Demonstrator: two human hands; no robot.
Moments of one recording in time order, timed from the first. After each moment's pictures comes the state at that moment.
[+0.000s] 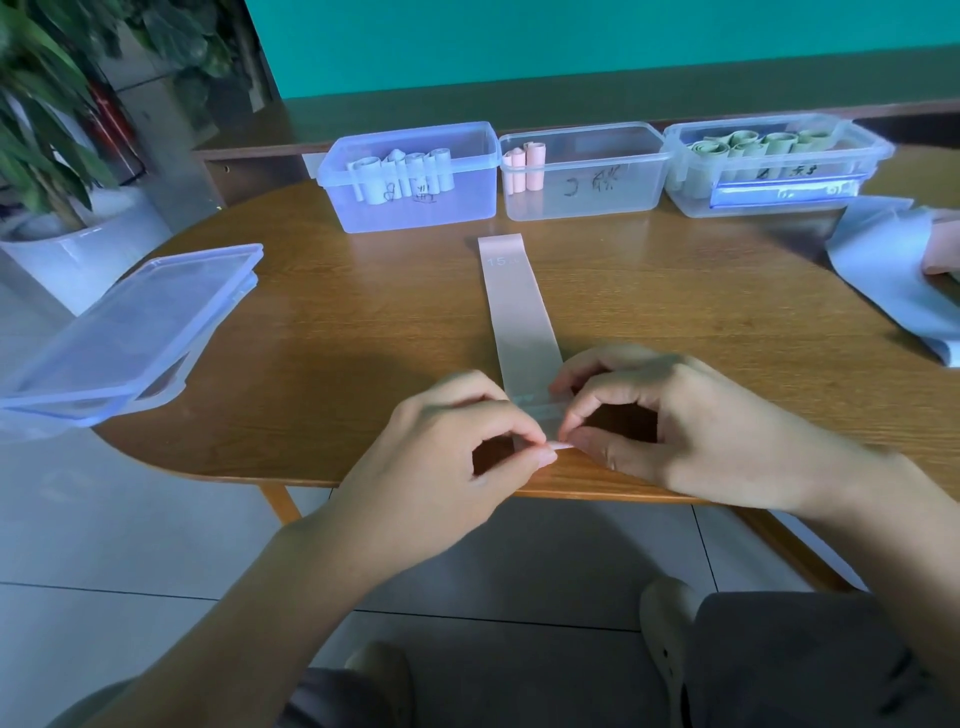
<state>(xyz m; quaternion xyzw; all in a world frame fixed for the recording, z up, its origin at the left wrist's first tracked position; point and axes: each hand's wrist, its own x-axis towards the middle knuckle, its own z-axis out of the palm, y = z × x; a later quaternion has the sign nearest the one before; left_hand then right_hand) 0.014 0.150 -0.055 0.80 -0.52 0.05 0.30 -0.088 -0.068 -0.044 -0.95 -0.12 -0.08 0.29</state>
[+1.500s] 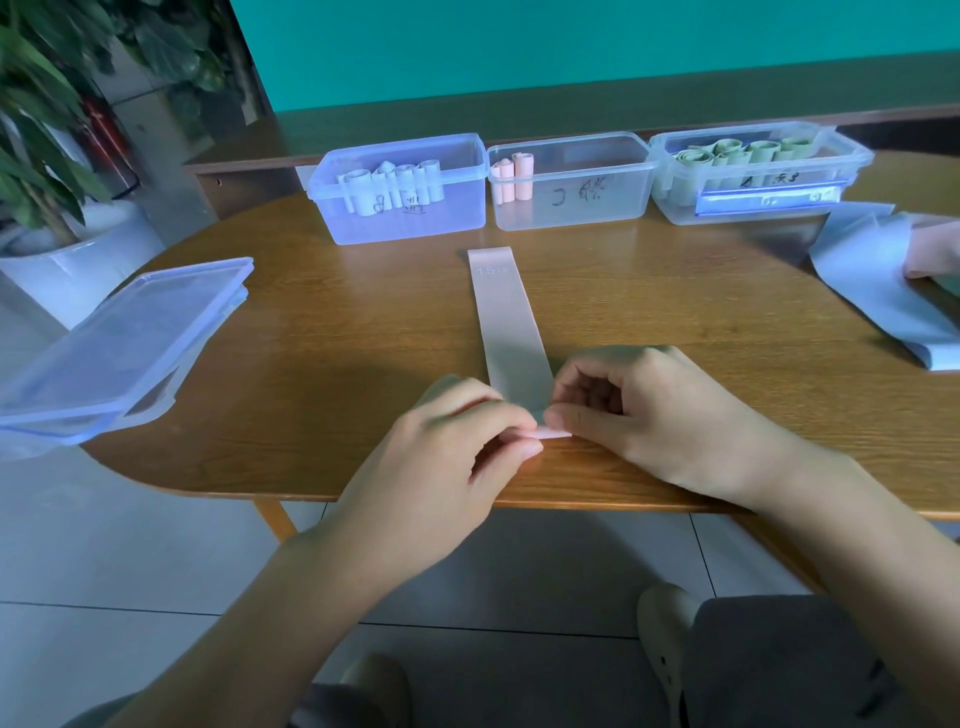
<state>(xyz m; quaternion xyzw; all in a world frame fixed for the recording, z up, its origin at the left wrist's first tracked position) 0.015 0.141 -0.063 0.81 -0.51 0.12 0.28 -0.075 -0.063 -0.044 -0.93 -0.01 -0.12 0.34</state>
